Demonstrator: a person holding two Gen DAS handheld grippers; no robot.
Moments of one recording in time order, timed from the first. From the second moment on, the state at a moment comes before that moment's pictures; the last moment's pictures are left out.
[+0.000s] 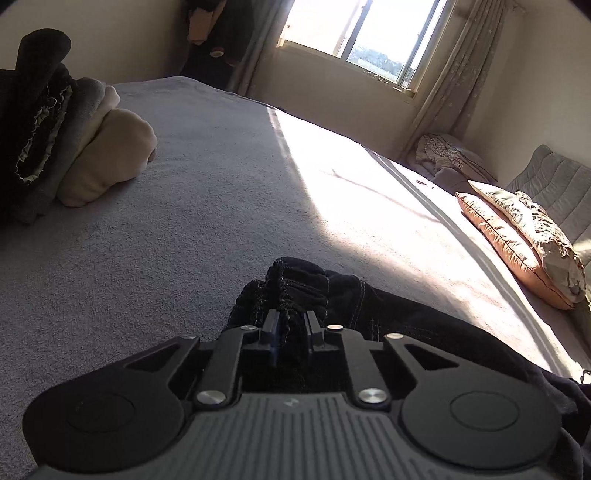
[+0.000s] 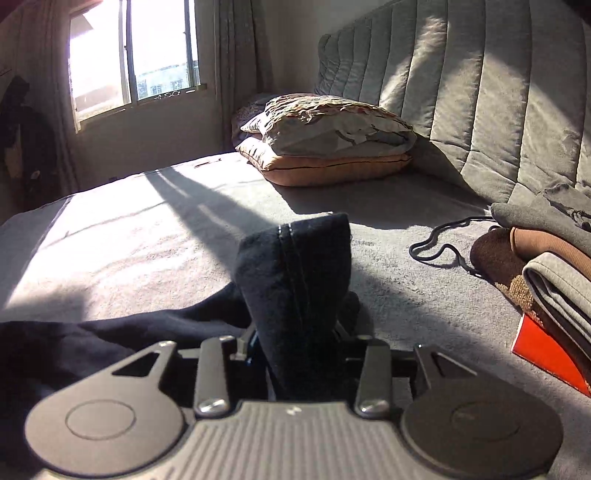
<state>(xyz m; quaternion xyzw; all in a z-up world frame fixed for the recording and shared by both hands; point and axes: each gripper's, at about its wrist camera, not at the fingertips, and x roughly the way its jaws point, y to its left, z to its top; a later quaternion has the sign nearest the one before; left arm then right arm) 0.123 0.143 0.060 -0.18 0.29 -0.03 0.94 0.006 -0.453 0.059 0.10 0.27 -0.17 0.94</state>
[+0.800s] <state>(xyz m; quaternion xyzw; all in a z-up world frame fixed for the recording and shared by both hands) 0.024 0.234 0.092 -0.30 0.06 -0.20 0.93 -0.106 -0.464 0.141 0.13 -0.06 0.03 0.99</state>
